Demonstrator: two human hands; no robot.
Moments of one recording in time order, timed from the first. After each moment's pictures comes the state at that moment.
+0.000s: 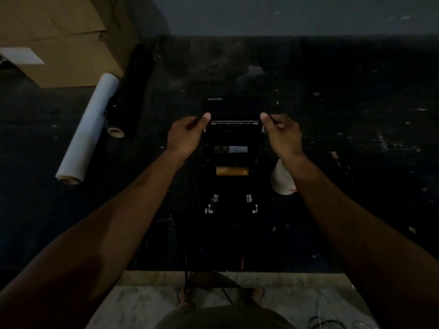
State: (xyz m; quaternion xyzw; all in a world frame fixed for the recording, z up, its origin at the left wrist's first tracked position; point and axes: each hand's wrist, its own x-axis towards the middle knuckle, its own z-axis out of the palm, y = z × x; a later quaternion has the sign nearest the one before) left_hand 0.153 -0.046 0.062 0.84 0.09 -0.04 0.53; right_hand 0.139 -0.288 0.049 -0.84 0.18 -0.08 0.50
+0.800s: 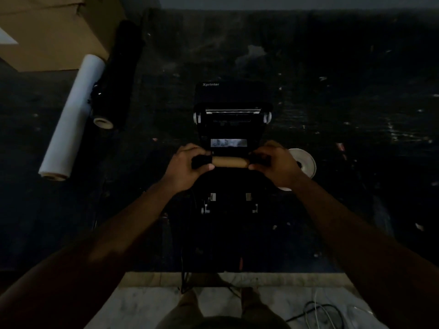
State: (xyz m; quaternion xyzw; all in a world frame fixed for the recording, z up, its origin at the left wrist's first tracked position) left_hand 0.123 -0.025 -0.040 0.91 -0.14 -0.08 0.39; right_hand 0.106 -0.321 -0.032 -0.93 -0.08 0.07 0.36
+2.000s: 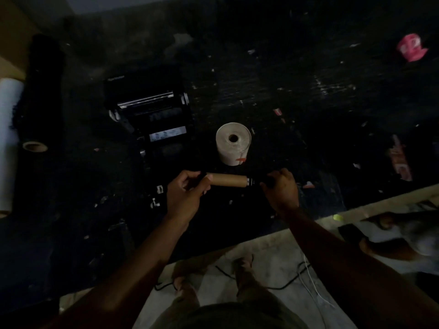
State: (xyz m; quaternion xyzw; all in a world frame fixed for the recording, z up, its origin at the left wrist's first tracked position) left_hand -0.004 -0.172 -0.035 0.74 0.11 -0.13 0.65; right_hand -0.057 -0.427 -0.127 -0.94 0.24 0.00 0.24
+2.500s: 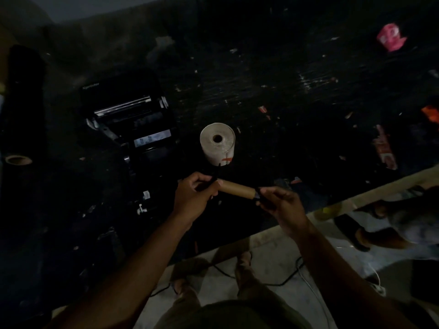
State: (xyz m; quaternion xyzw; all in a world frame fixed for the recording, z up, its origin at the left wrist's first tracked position) left_hand -0.009 -0.213 -0.034 0.77 0.08 -0.23 0.58; right_hand -0.120 -0.423 -0.088 -0.50 0.36 0.00 0.79
